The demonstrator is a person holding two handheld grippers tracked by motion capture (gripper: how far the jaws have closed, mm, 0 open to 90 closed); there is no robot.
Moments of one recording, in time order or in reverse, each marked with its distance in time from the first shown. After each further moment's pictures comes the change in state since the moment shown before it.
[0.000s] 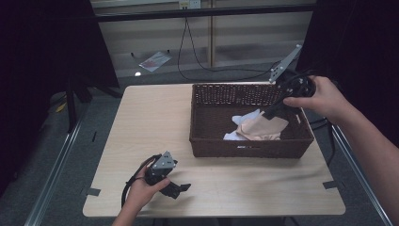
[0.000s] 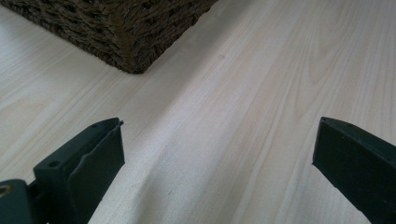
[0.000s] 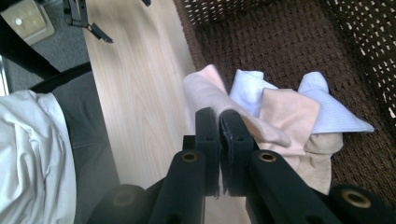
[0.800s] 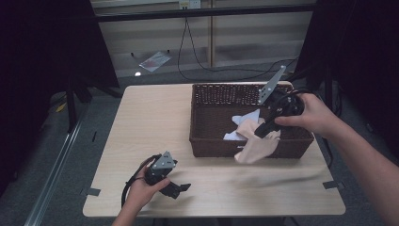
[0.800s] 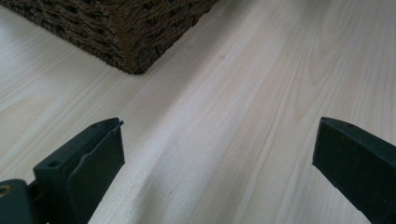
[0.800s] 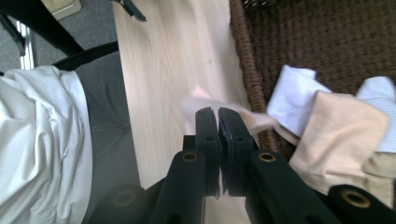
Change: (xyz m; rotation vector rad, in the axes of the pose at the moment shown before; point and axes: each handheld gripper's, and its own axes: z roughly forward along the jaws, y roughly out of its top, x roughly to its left) left arm 0.000 0.000 -0.001 0.004 0.002 0.005; right arm 0.024 -0.004 0.037 0.044 0.097 -0.083
